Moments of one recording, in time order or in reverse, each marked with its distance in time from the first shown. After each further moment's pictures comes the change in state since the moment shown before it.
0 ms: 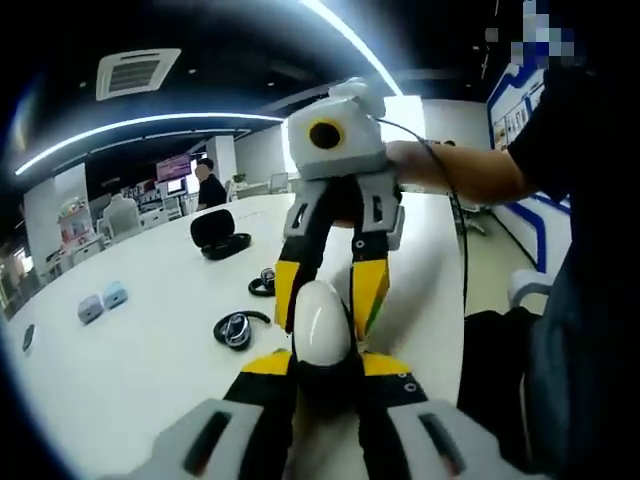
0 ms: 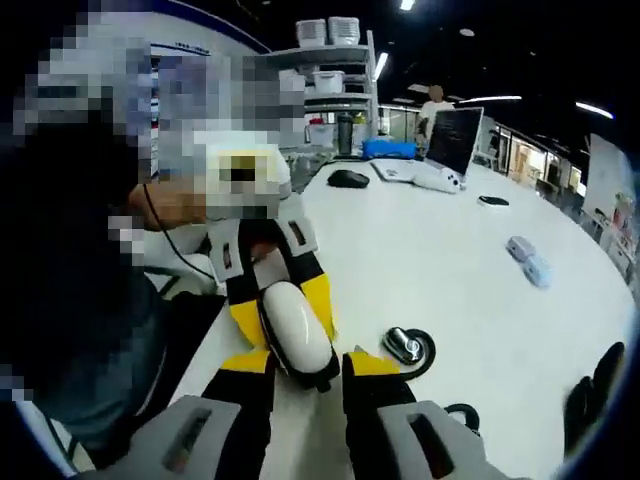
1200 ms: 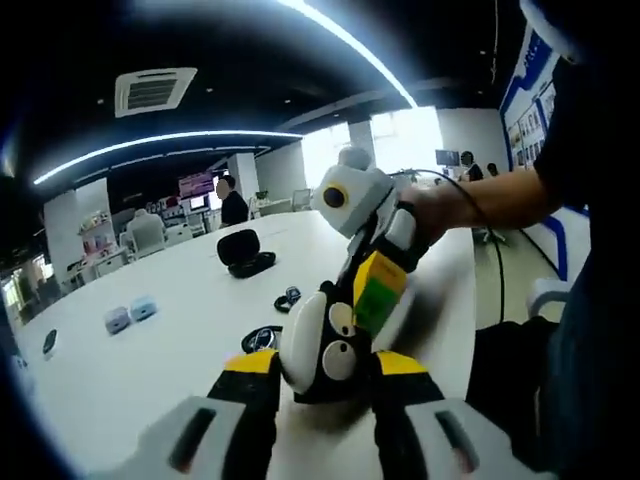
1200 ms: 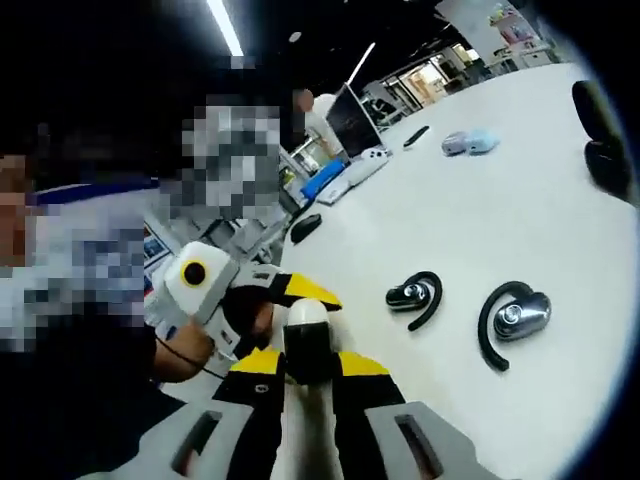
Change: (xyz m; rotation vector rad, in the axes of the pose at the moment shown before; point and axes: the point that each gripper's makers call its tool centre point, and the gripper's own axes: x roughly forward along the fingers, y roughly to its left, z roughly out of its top) left arm -0.015 0.011 0.016 0.054 -0.060 0.127; right arm -0.009 0.004 0.017 0.715 -0.334 0.037
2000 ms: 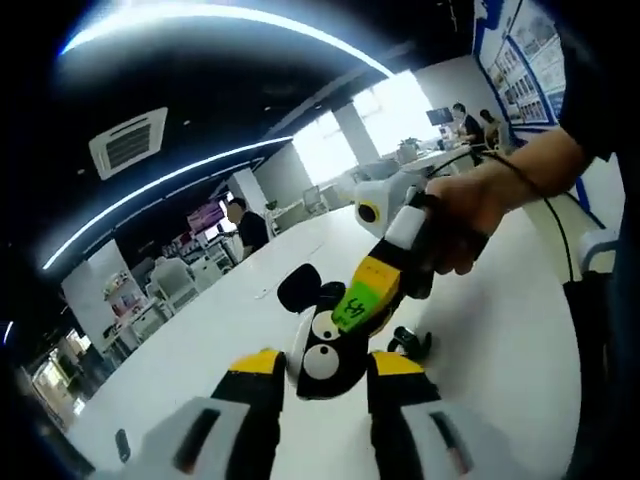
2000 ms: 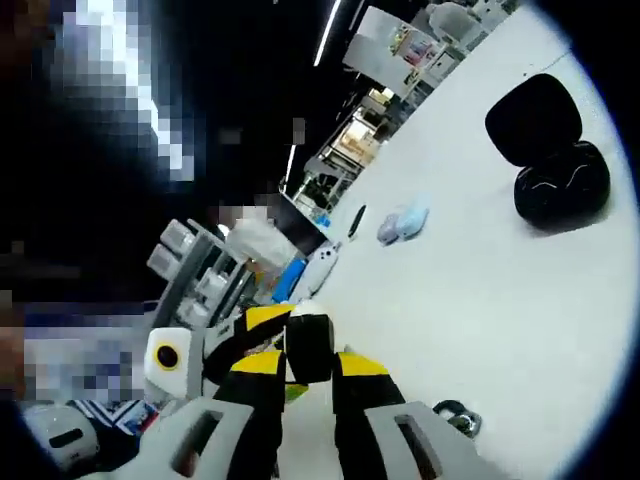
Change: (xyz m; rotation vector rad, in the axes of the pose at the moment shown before) left arm 0.045 0.108 0.061 0.280 0.044 0.100; right arm -0.027 -0.056 0.125 0.327 -0.461 -0.092
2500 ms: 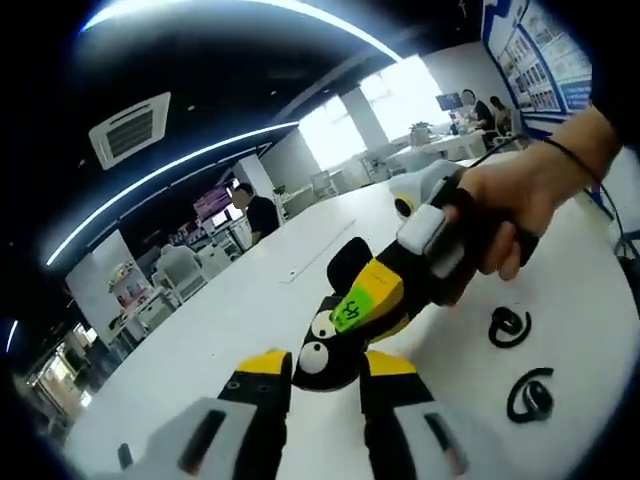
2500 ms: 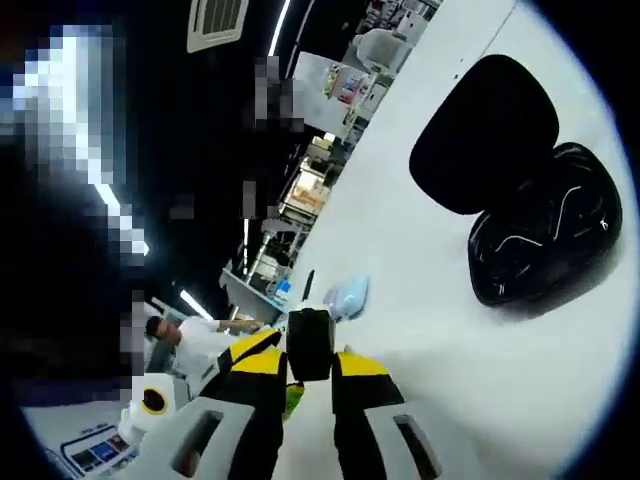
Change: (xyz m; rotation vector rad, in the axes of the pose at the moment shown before) left arm 0.070 0.071 -0.039 -0.031 0.060 0.035; right arm 0.037 -0.065 0.076 0.153 -0.241 -0.153
